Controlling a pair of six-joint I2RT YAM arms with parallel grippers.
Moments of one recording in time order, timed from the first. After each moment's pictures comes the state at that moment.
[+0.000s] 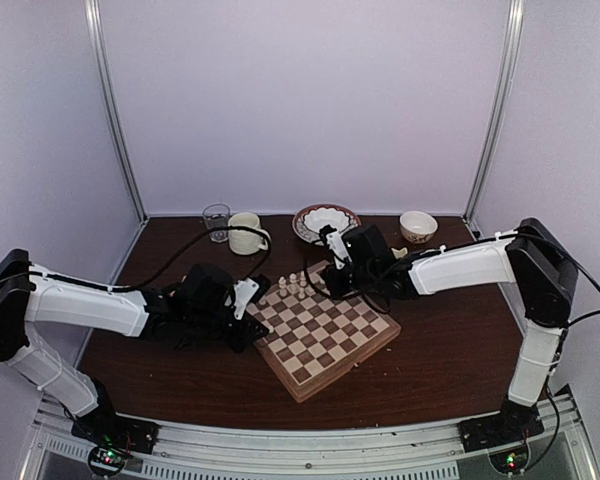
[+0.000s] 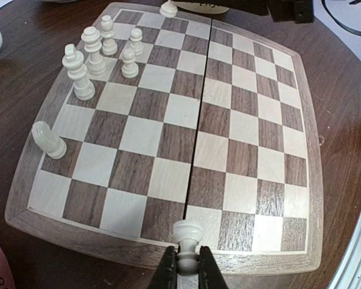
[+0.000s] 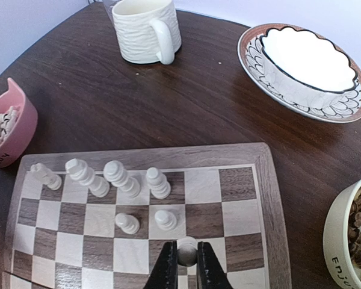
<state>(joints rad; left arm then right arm) -0.90 1.46 0.70 0.03 0.09 -0.20 0.79 1.85 1.14 0.11 0.11 0.19</state>
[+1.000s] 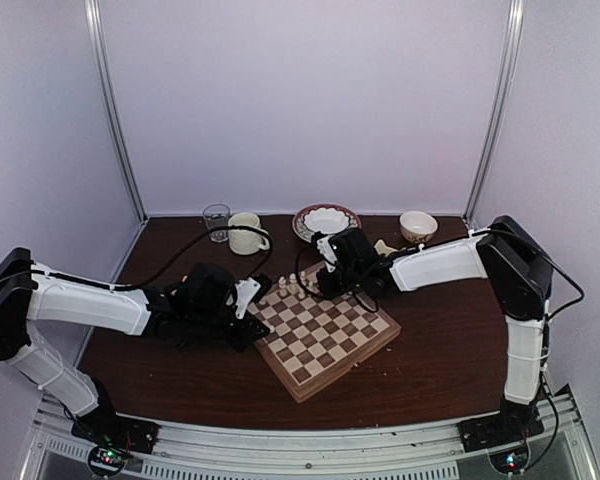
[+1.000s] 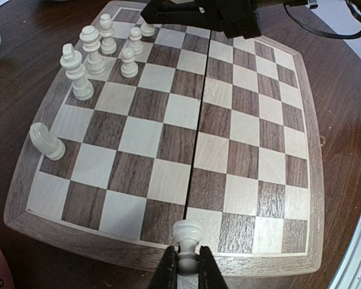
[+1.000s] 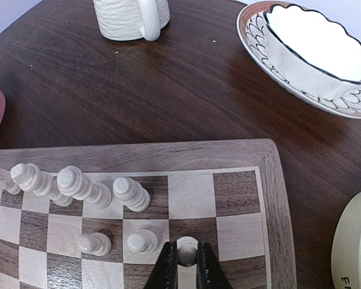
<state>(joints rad) -0.90 1.48 0.71 0.02 0.09 -0.20 0.77 2.02 1.27 0.06 0.15 0.16</state>
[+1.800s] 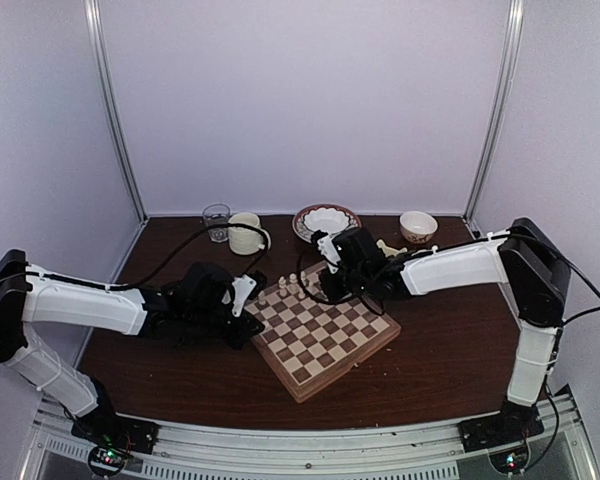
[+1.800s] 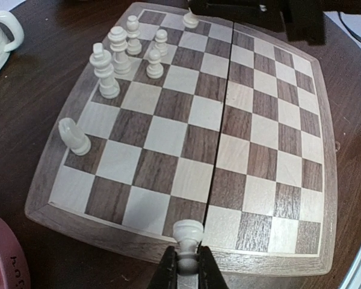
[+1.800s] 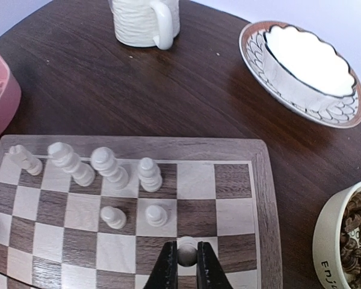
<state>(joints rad) -0.90 1.46 0.71 -0.01 0.02 -0.22 0.80 1.92 1.20 0.05 0.17 0.11</state>
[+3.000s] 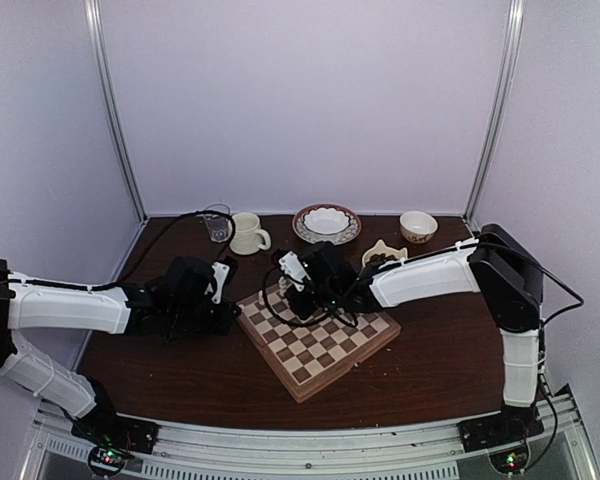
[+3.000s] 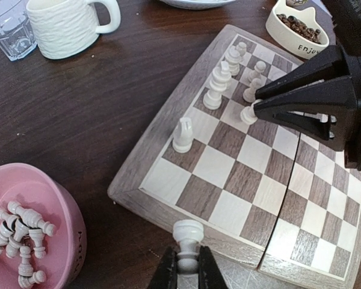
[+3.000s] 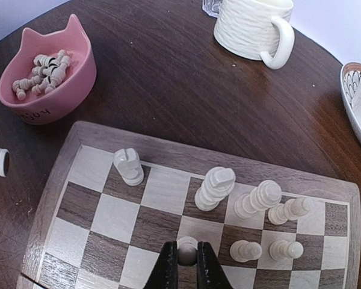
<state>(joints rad) -0.82 1.35 0.67 -0.04 -0.16 -0.34 0.94 2.03 1.33 0.06 0.12 0.03</state>
